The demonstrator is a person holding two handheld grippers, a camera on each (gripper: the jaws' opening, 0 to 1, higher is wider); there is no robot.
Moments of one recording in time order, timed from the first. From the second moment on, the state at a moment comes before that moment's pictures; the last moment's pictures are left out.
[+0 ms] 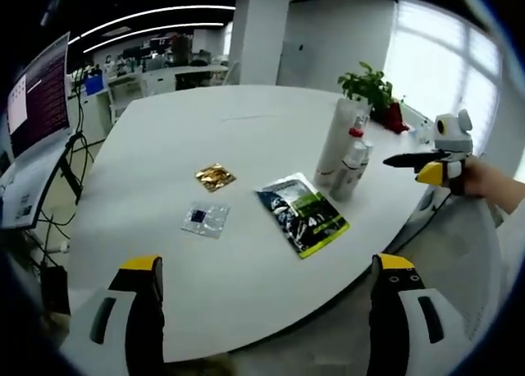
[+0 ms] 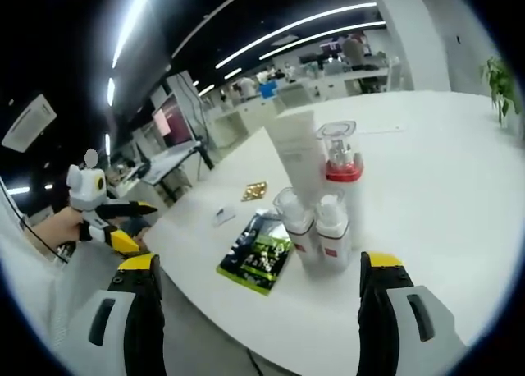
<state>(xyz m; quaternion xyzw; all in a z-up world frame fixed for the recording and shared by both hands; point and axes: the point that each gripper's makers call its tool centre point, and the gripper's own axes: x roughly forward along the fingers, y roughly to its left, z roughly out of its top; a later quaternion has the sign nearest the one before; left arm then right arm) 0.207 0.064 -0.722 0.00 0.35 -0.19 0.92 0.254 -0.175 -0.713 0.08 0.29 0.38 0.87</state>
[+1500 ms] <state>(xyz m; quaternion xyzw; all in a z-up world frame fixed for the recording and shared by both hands) 0.318 0.101 -0.805 0.10 0.44 -0.23 0.86 0.249 -0.172 -0.718 0.10 0.31 0.39 0.86</state>
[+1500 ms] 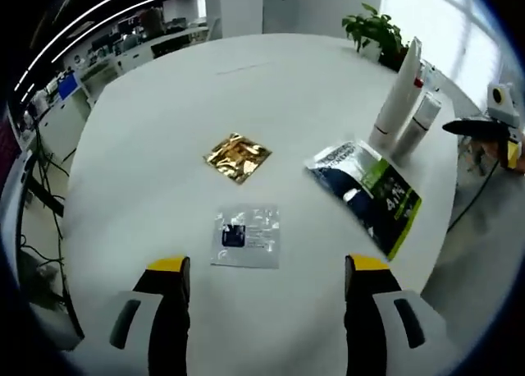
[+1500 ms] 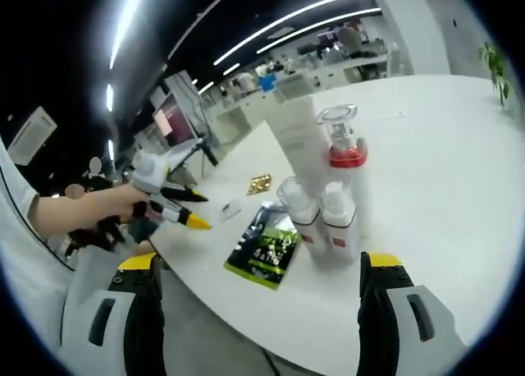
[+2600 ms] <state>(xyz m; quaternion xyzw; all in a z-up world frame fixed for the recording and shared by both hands) 0.335 0.105 -0.830 0.16 0.49 -0.24 0.82 0.248 -0.172 -0.722 0.10 0.32 0.38 0.86</state>
